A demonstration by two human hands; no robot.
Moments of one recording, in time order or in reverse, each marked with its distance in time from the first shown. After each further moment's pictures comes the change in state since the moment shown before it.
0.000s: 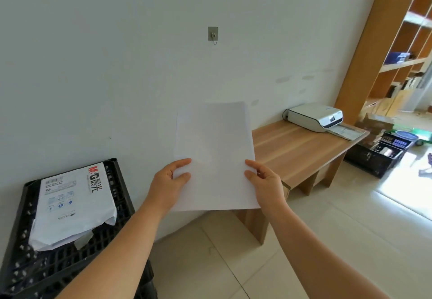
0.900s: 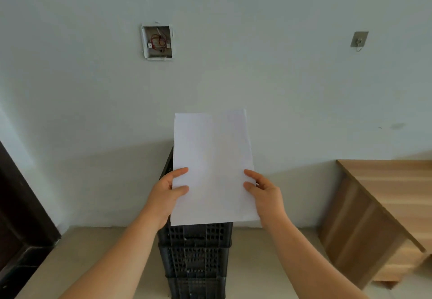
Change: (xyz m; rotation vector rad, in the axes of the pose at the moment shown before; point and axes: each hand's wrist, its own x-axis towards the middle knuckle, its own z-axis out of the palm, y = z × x) left_hand -0.191 -0.020 -0.164 -0.126 0.546 -0.182; right_hand -0.109 0.008 0.160 0.124 -0.661 0.069
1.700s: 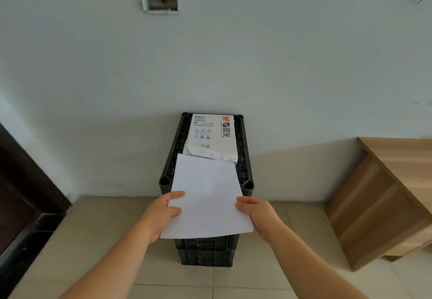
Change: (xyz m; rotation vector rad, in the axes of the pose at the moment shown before) left_hand 0.027 -0.092 -0.065 0.173 -0.015 -0.457; right_hand 0.039 0.114 0.045 -0.080 -0.124 0.547
